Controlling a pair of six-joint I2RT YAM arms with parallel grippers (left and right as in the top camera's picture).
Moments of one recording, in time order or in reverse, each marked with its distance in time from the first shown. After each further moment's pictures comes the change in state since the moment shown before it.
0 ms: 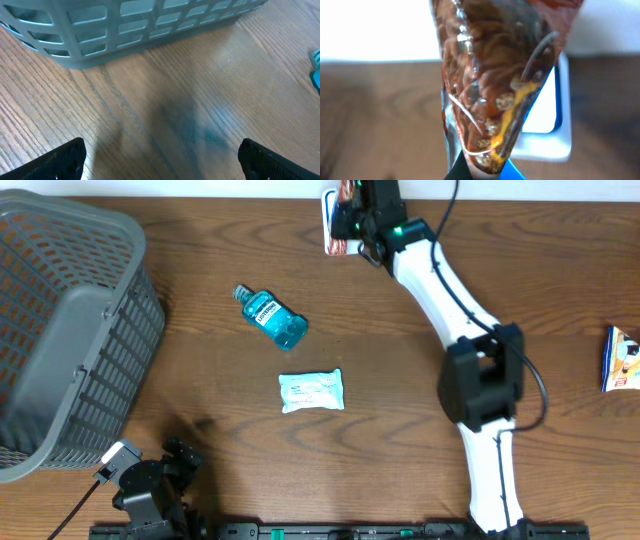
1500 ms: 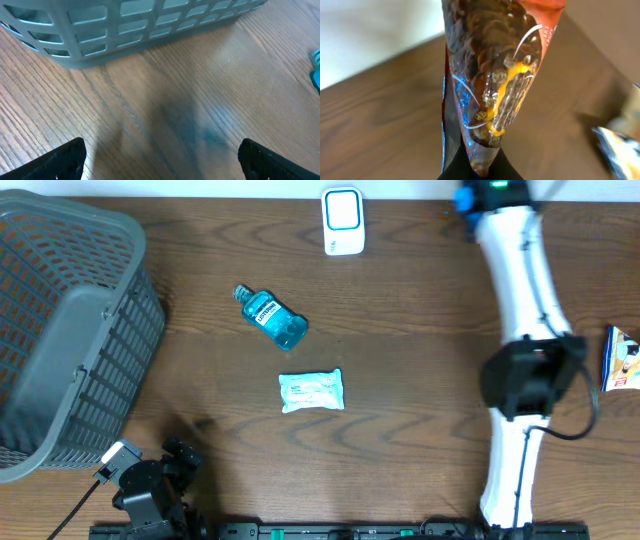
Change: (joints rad) left arm 0.000 0.000 0.000 0.000 0.000 0.000; right arm -0.322 -0.016 0.297 -0.694 0.749 0.124
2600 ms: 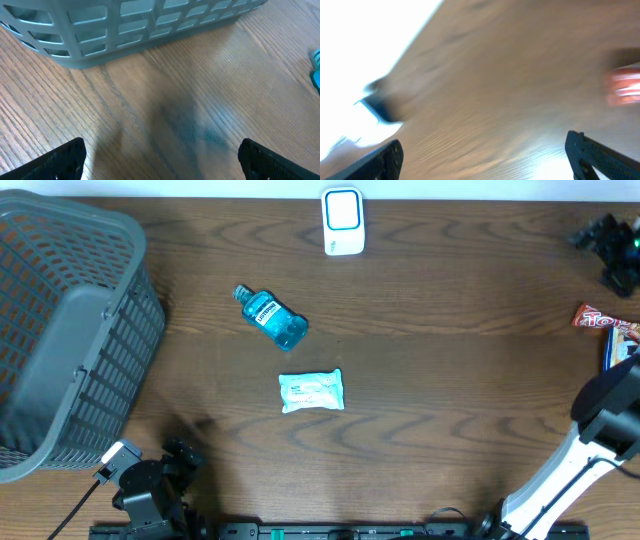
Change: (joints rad) left arm 0.000 0.000 0.000 0.000 0.000 0.000; right arm -0.519 -0.181 -0.217 -0.069 -1.191 -0.188
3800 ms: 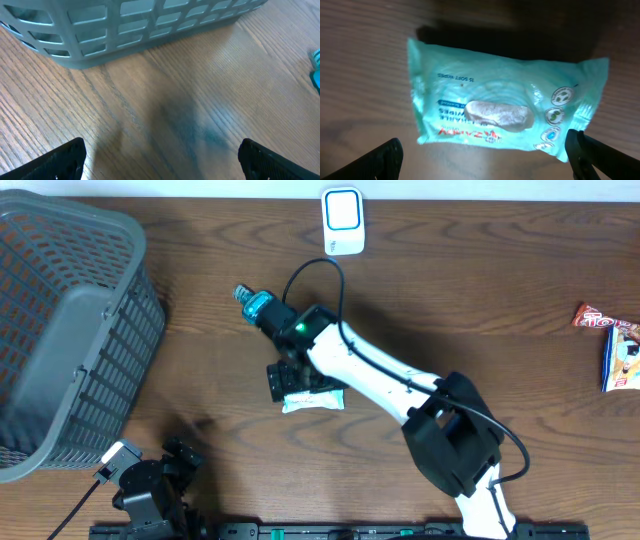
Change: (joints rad) left arm 0.000 0.000 0.000 0.000 0.000 0.000; right arm 1.299 -0.043 -0.525 0.075 0.454 0.330
